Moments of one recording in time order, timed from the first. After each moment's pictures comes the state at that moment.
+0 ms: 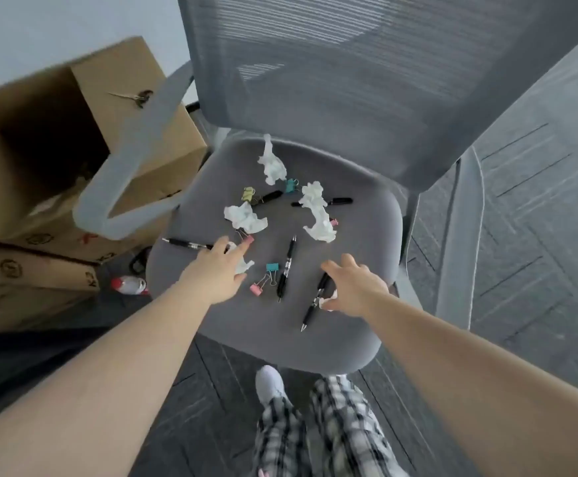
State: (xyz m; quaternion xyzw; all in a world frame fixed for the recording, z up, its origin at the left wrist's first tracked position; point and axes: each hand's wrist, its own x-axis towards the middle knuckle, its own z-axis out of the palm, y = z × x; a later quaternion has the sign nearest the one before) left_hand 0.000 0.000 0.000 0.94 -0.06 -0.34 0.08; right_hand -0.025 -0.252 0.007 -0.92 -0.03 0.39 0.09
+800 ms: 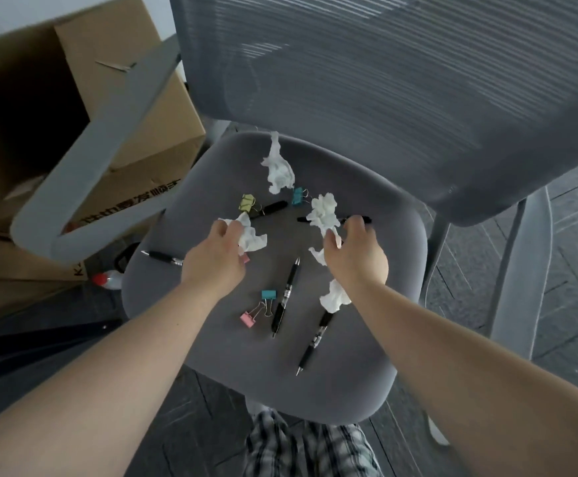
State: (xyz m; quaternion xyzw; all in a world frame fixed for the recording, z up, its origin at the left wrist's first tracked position) left_hand 0.060 -0.022 -0.037 0.97 0.03 -0.20 0.13; right_hand 0.078 -0.230 -0.027 -0.93 0.19 0.20 0.24
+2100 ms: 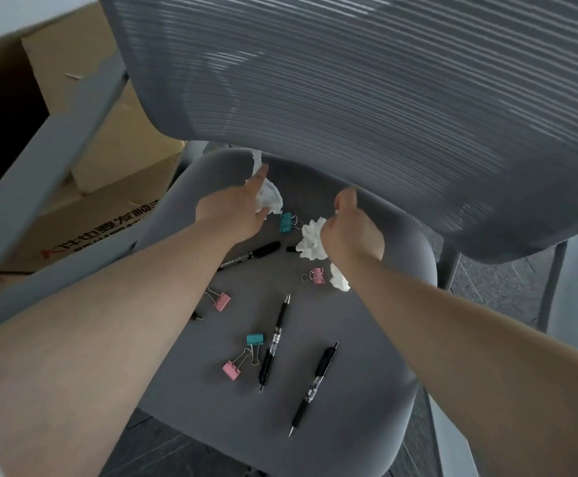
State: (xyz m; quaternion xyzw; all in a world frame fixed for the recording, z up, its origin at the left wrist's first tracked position) left_hand 0.205 -0.057 -0.078 0.97 -0.02 -0.21 0.08; right_hand 0.167 -0.238 -0.061 -0.95 0.13 0.17 0.23
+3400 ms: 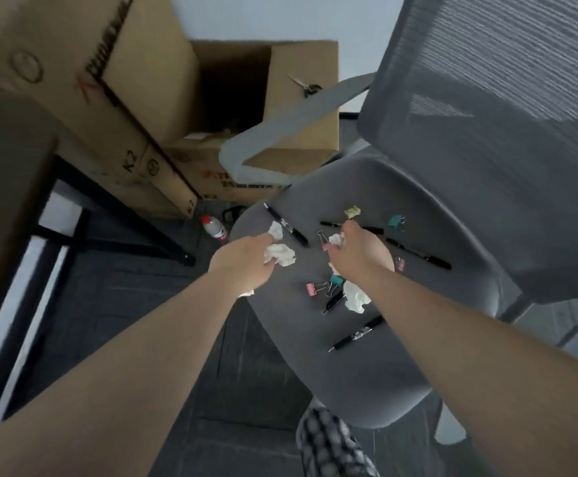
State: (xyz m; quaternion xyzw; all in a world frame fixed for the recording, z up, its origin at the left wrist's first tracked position) left_hand -0.070 0.024 0.028 0.95 0.20 -0.17 0.16; right_hand 0.045 -0.142 0.037 -0.93 -0.19 0.28 0.17
